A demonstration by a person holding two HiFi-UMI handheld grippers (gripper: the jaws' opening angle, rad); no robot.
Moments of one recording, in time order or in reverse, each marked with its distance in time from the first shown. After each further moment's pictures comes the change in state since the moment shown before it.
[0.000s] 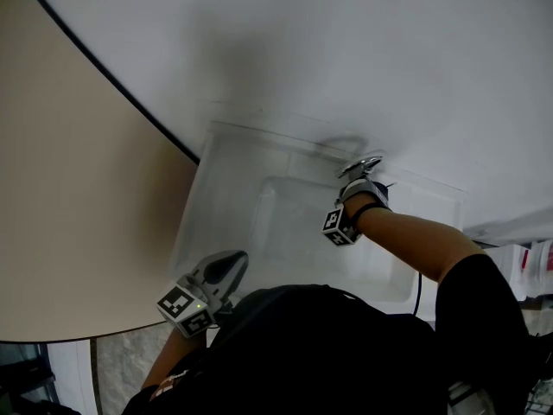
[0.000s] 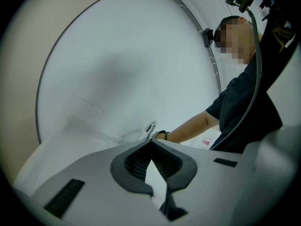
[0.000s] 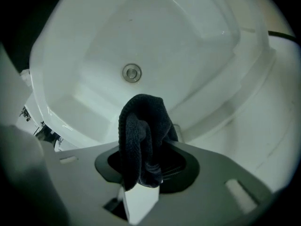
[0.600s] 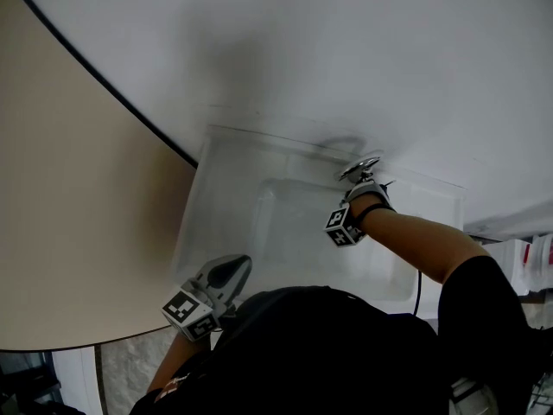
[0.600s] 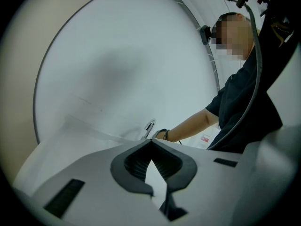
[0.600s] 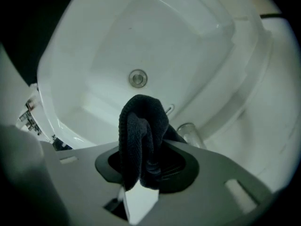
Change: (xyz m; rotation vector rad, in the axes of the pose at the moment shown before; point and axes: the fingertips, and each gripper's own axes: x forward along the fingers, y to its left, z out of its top) left arm 0.006 0.003 -0.008 0.024 0.039 -0.007; right arm 0.009 0.022 0.006 0.086 -0.085 0.123
